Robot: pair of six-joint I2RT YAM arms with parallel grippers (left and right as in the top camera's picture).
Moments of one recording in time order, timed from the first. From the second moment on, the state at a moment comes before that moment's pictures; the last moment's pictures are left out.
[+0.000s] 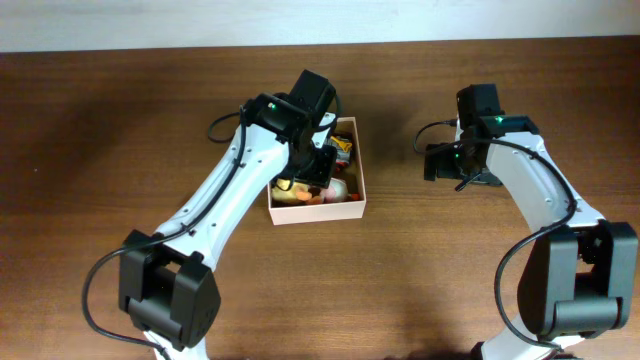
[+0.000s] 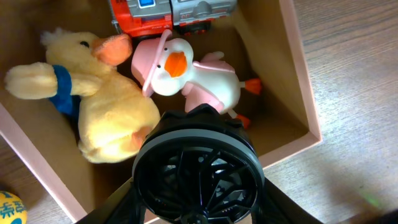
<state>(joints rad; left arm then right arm) -0.52 1.92 1.76 -1.18 0.12 -0.21 0.03 1.81 1.33 -0.87 0.06 0.17</state>
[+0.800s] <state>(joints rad) -0.52 2.05 1.76 -1.14 0.07 -0.21 0.03 1.81 1.33 -0.87 0.06 0.17</state>
